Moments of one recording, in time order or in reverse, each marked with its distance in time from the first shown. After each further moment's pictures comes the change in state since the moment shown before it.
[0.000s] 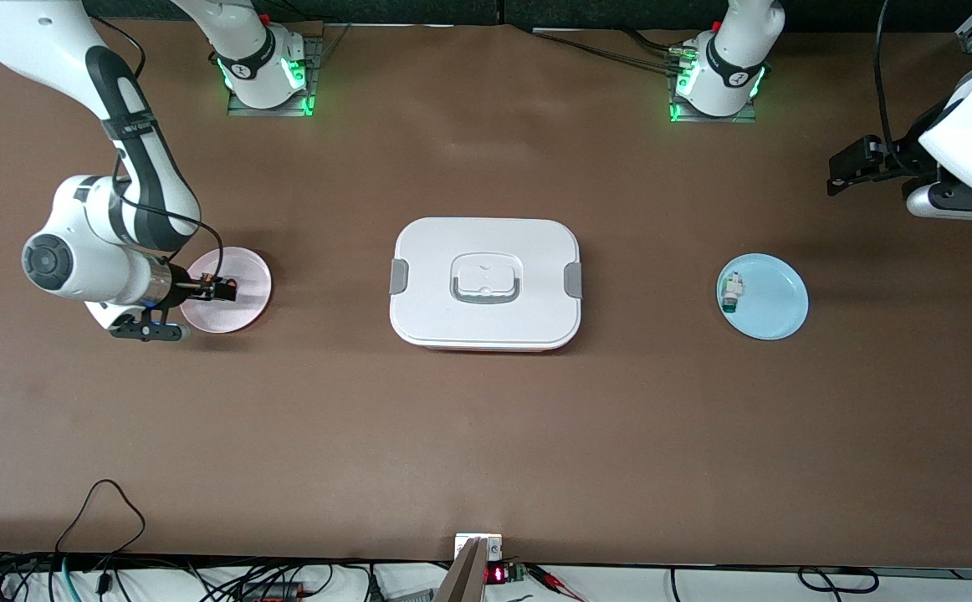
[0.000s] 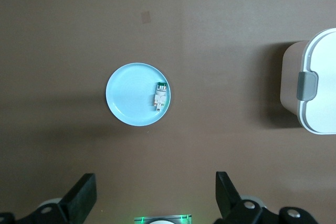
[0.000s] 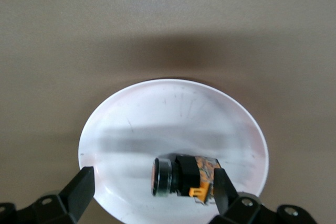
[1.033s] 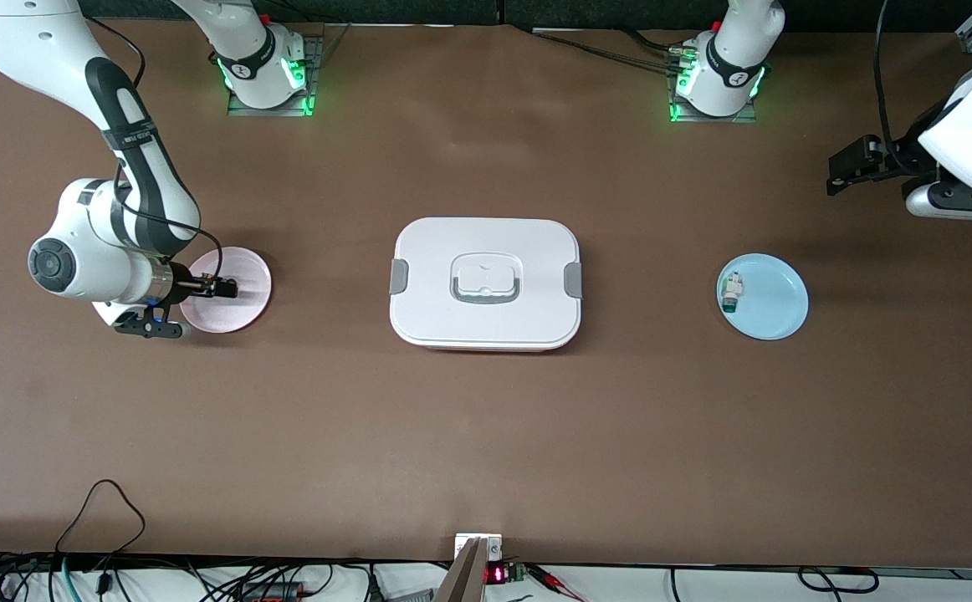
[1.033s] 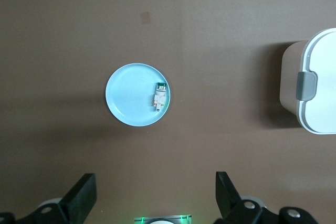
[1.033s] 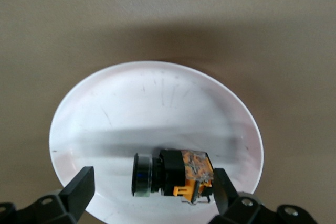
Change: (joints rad) left arm -0.002 0.000 -0.001 0.002 0.000 0.000 0.000; right arm -0.030 0.007 -0.001 -0.037 0.004 0.006 -0.003
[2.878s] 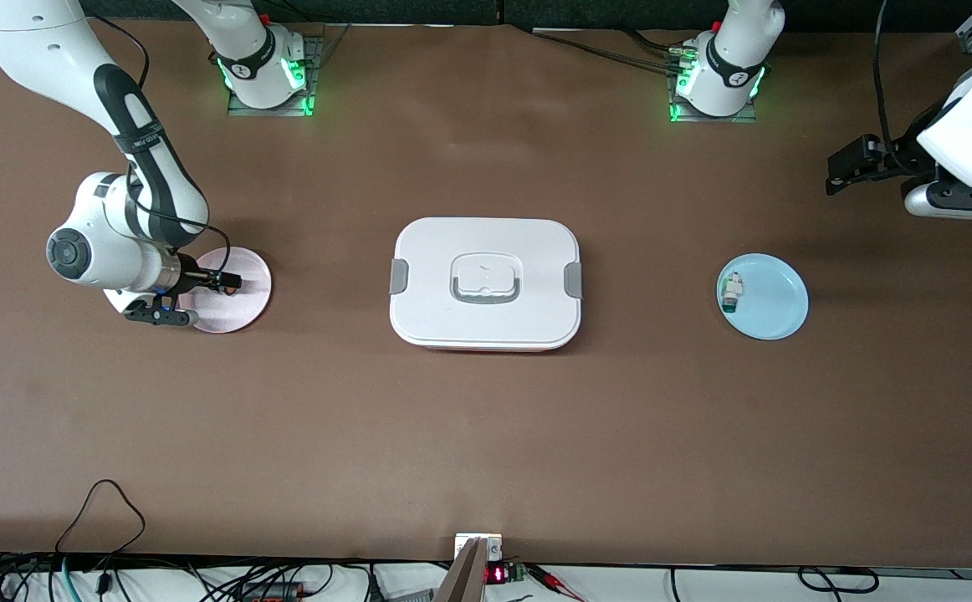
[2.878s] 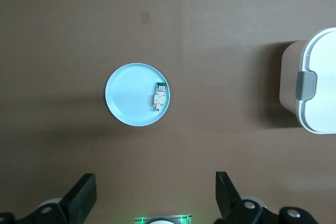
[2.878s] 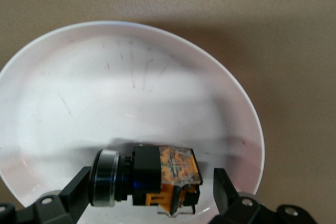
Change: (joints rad) left arm 0.000 0.000 0.000 0.000 0.000 -0.001 0.000; right arm -0.020 0.006 0.000 -0.102 0.000 0.124 -0.023
